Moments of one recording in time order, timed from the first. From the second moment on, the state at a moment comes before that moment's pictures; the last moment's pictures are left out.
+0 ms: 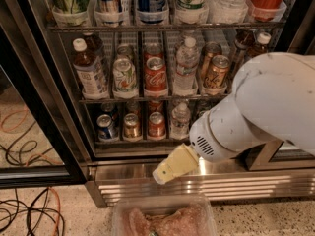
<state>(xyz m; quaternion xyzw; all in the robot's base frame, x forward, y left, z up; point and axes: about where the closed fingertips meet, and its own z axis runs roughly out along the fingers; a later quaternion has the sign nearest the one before) 0.400 -0.069 0.834 -0.35 0.91 0.11 0.21</state>
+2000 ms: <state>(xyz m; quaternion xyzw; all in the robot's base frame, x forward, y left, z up) 0.459 0.028 0.777 -0.21 0.93 0.12 0.28</state>
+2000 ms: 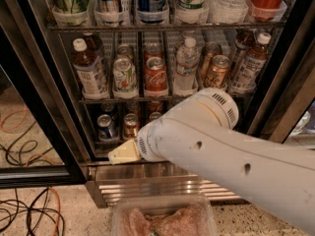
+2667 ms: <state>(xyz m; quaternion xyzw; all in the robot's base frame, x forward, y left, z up) 0.490 0.058 0.778 -0.13 0.91 0.18 0.34</state>
